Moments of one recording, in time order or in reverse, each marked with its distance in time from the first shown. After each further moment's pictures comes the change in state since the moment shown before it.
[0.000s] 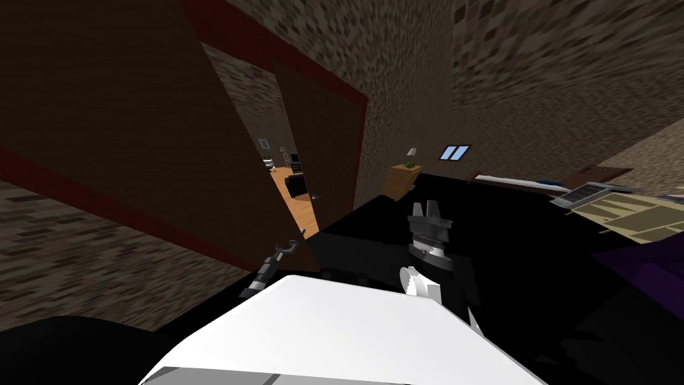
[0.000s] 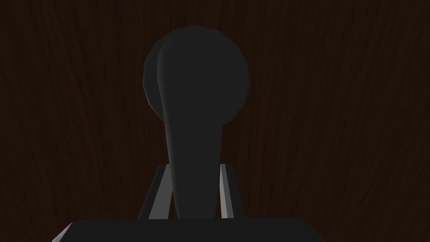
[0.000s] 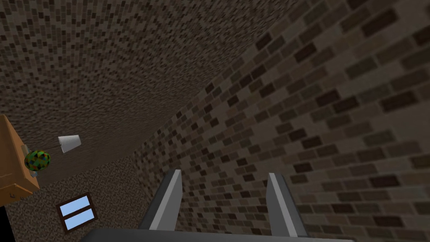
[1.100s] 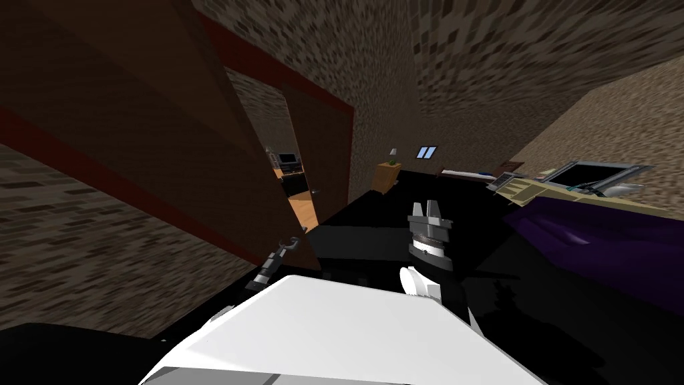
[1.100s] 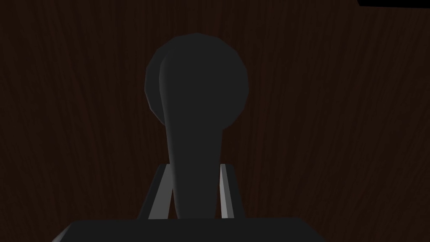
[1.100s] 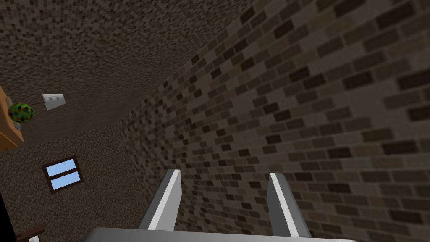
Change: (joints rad) arm -0.094 0.035 -0.101 0.105 0.049 -0.039 0.014
